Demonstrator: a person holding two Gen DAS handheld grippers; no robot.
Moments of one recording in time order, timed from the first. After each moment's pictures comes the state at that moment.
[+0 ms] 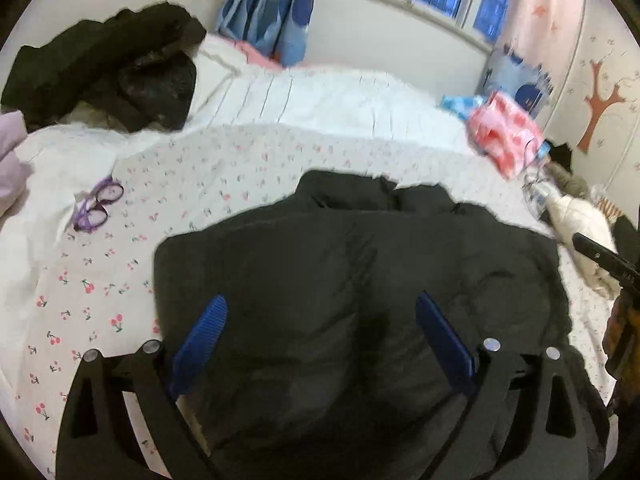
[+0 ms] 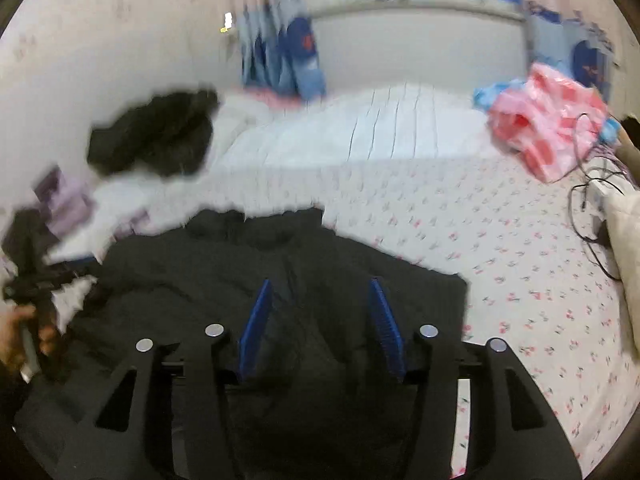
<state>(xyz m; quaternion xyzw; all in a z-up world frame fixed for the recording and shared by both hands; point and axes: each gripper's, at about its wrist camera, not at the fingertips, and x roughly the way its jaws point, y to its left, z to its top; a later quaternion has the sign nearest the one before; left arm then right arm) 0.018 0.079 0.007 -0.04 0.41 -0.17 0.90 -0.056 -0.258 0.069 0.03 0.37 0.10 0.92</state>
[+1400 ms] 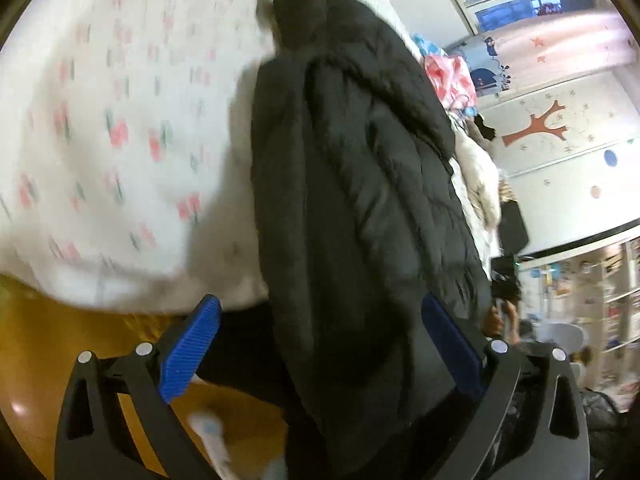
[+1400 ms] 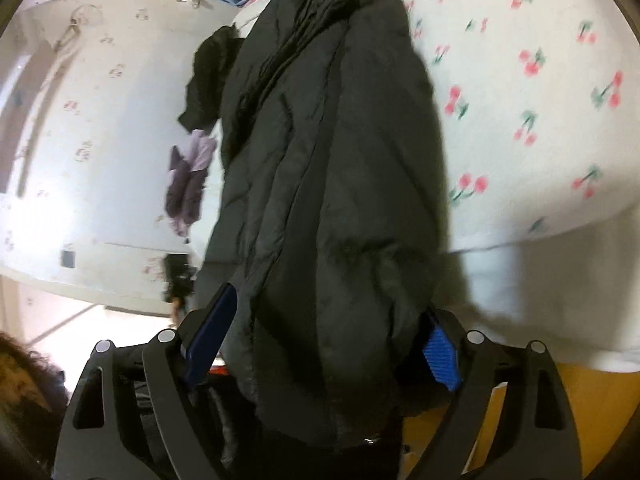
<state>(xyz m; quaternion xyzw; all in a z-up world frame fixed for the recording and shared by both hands) -0.250 0.267 -0.062 -0.26 0.58 -0.31 0.71 -0.363 -0.394 -0.029 0.41 0.53 0.30 0.68</state>
